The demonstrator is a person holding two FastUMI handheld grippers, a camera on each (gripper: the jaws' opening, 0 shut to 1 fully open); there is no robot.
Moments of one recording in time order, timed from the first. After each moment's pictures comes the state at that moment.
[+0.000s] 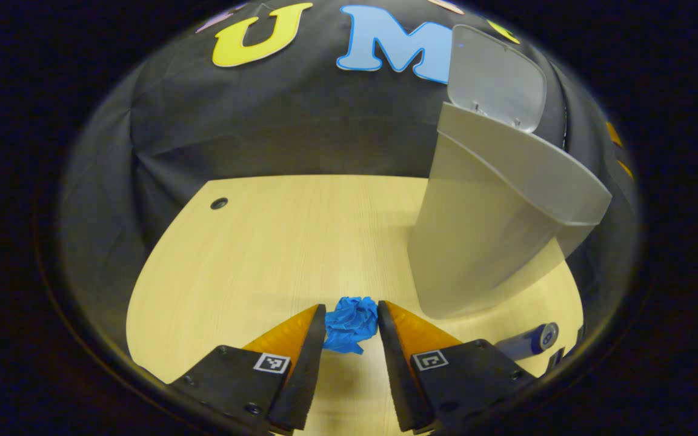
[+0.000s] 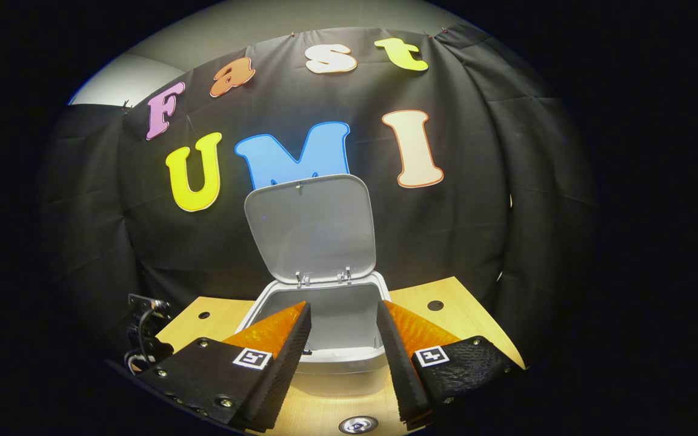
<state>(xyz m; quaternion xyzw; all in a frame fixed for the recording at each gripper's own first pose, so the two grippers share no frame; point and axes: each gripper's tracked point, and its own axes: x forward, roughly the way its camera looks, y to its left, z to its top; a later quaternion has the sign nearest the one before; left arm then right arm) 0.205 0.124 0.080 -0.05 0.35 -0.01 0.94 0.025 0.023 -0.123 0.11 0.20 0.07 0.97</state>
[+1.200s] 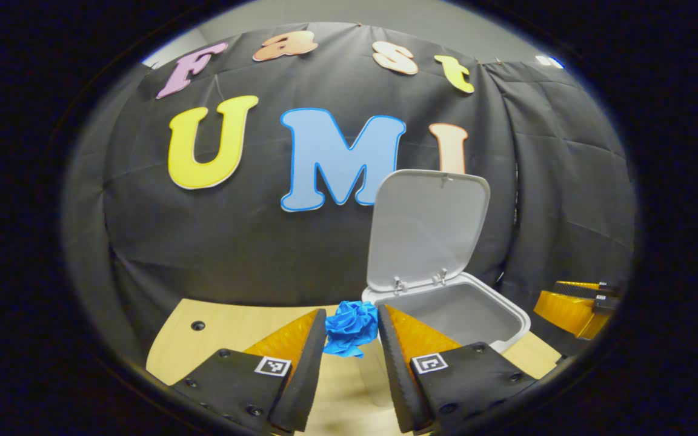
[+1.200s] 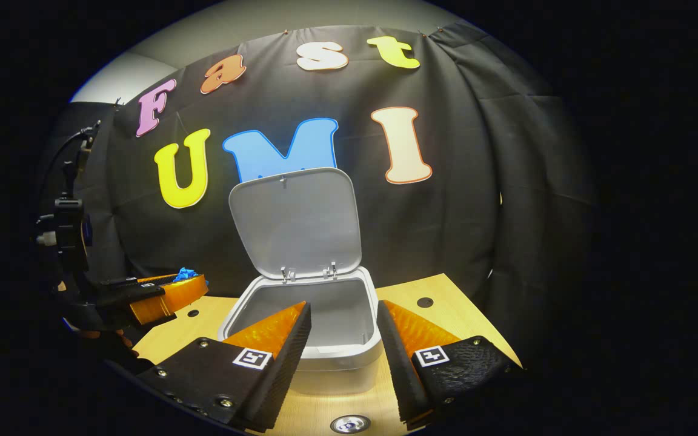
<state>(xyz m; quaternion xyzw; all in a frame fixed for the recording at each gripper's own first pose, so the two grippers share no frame) 0.267 0.025 0.276 -0.01 0.12 -0.12 0.99 0.023 0.007 -0.135 0.10 0.21 0.05 0.97</state>
